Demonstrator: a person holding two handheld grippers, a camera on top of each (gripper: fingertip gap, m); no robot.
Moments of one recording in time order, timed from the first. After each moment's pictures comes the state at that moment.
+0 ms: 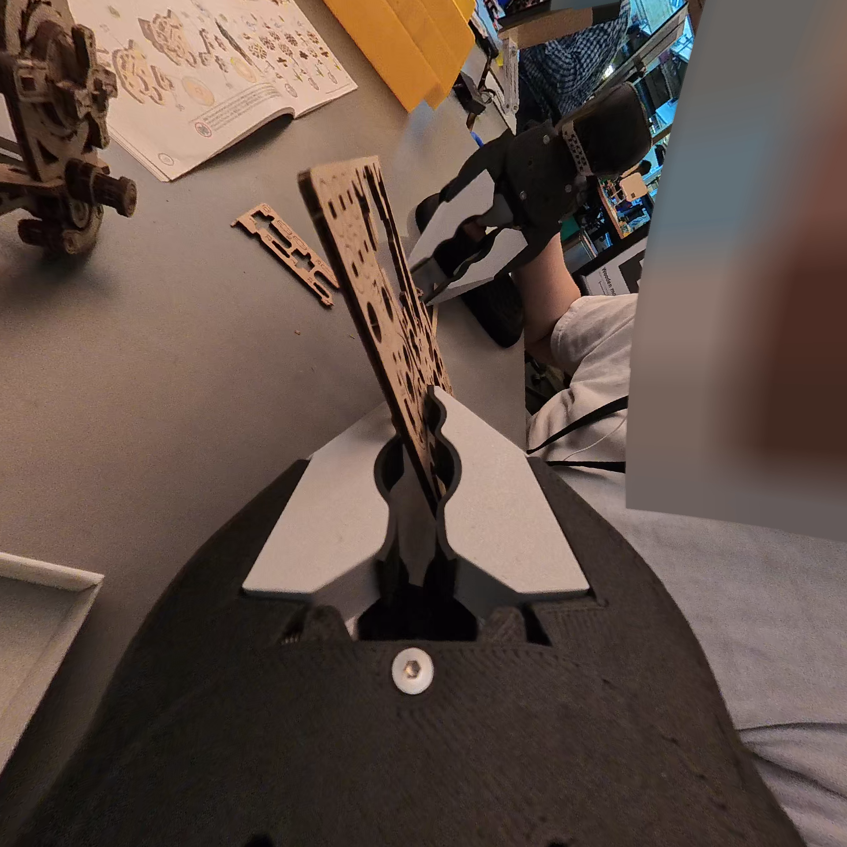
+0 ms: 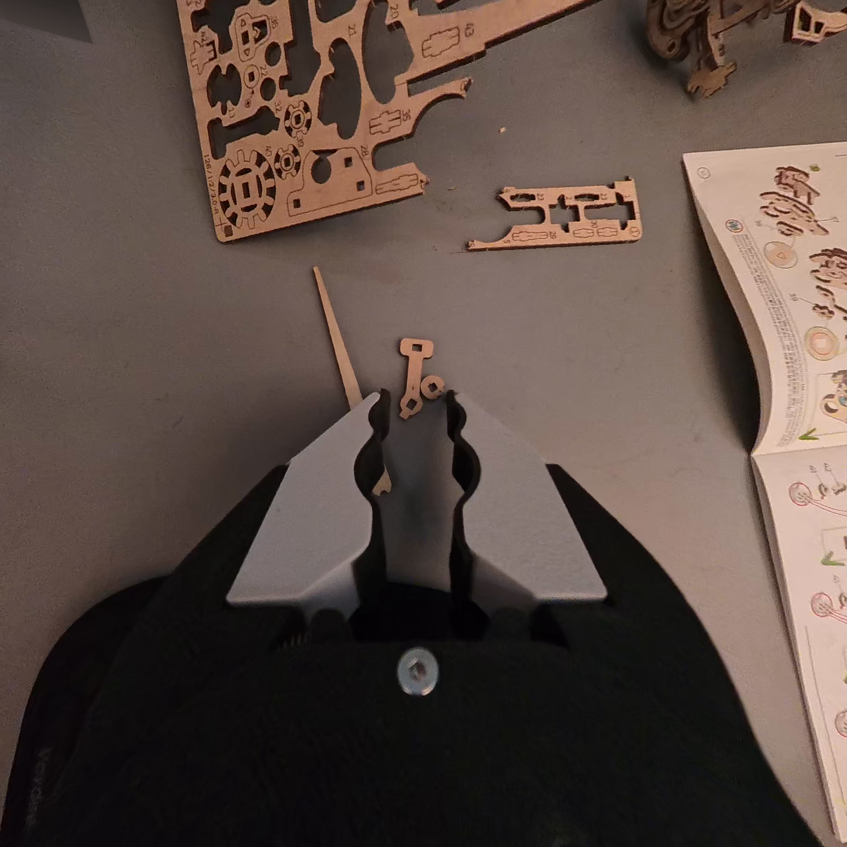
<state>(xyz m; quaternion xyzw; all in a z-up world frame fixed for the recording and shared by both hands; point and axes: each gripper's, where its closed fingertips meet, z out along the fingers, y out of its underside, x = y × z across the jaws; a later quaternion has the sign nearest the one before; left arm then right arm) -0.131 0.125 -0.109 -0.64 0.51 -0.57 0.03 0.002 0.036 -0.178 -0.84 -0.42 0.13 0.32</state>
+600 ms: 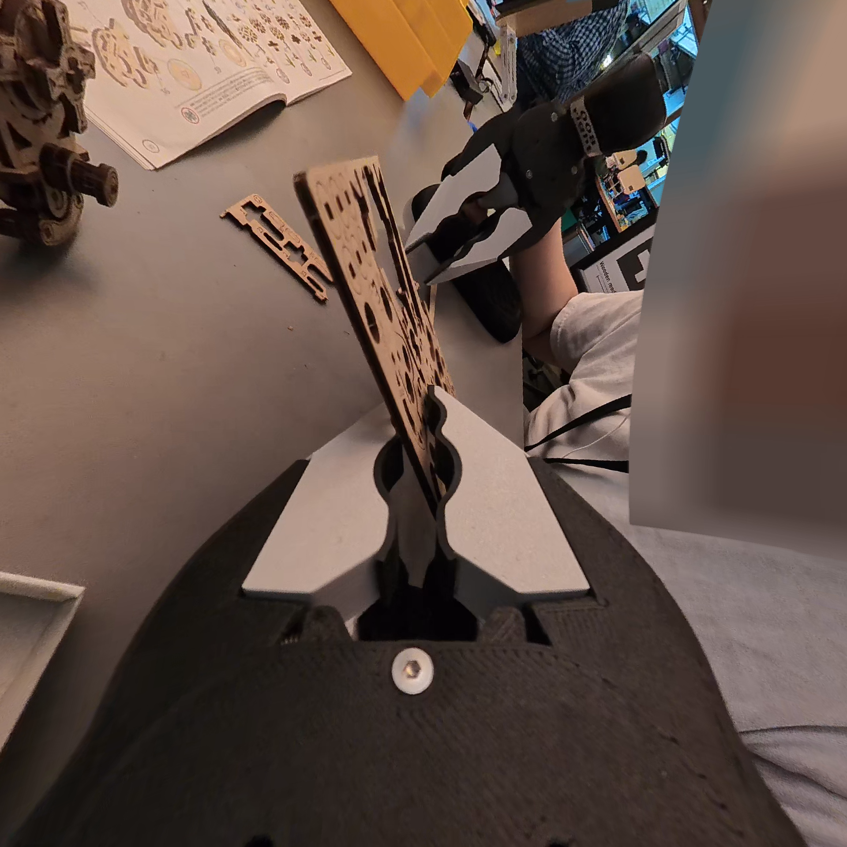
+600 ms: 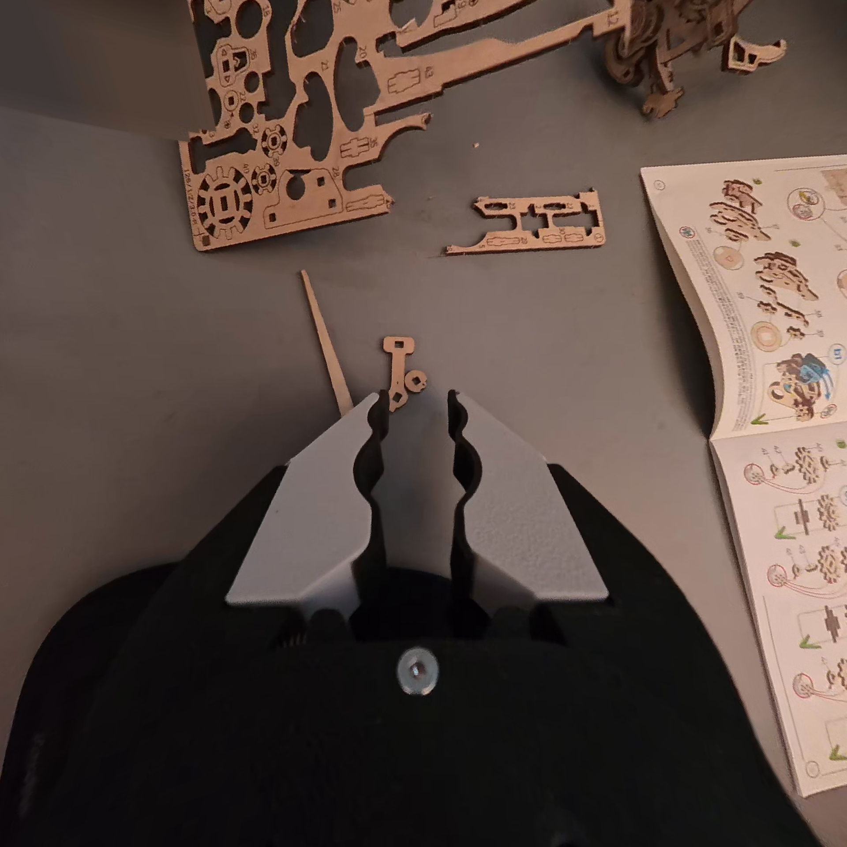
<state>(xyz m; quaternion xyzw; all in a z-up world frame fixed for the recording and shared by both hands) -0.130 0.121 -0.111 -0.64 0.51 -0.57 0.02 0.011 0.039 -0.169 -0.83 -0.41 0.12 0.34</state>
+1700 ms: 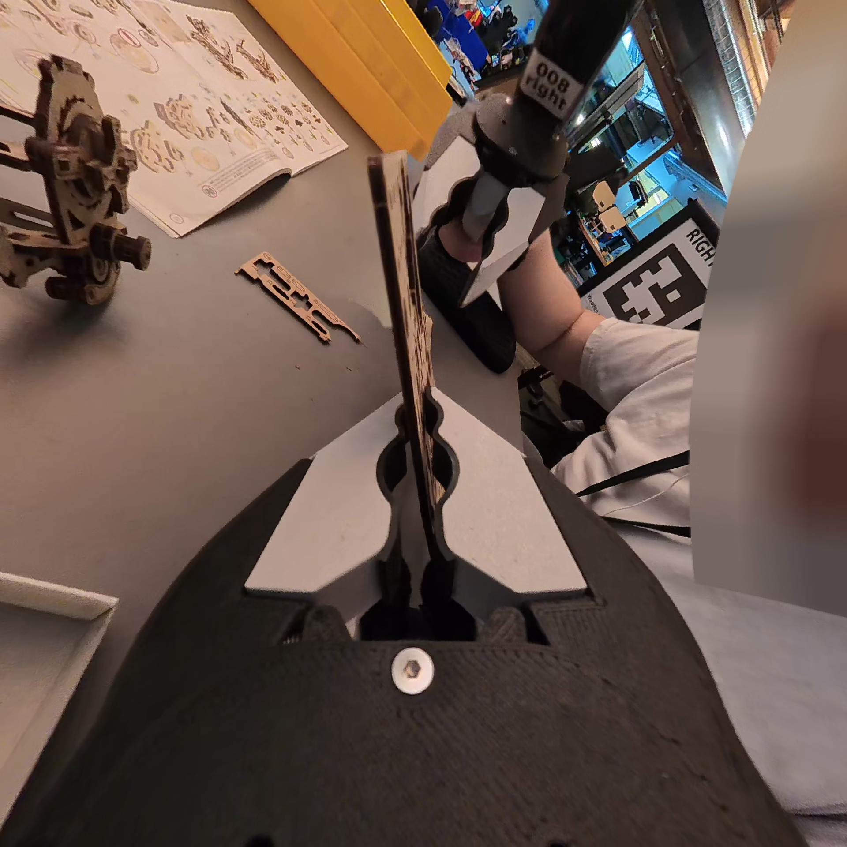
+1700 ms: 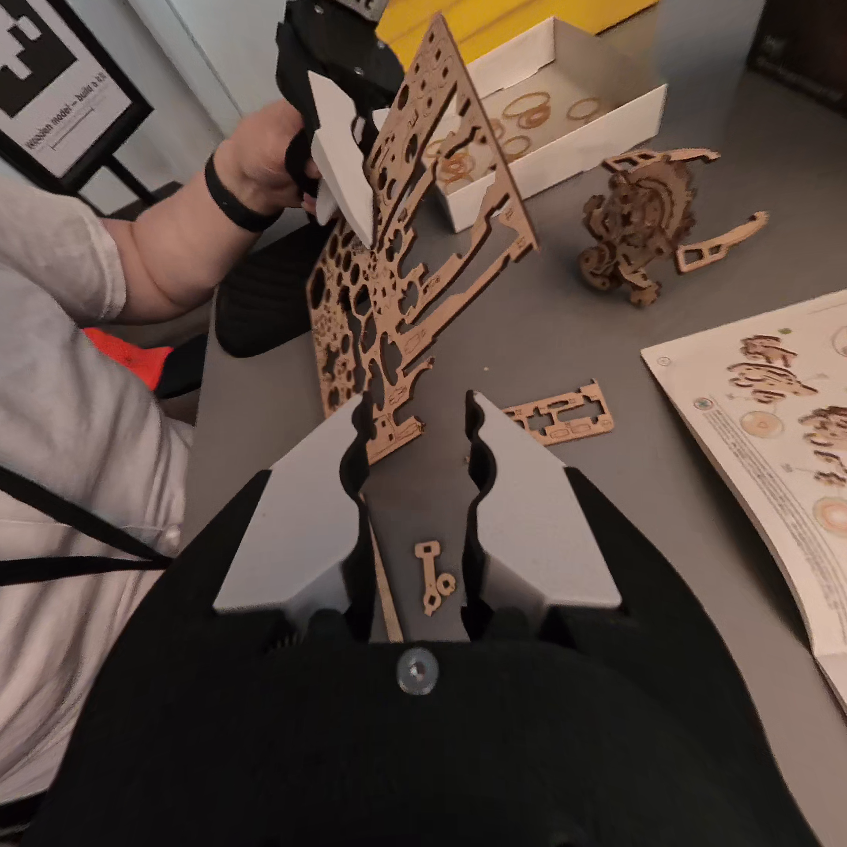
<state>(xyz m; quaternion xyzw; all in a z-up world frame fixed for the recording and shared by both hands) -0.125 0.131 -0.097 -0.62 0.49 -0.60 0.06 -0.046 0.096 -0.104 -0.80 -0.29 0.34 0.39</state>
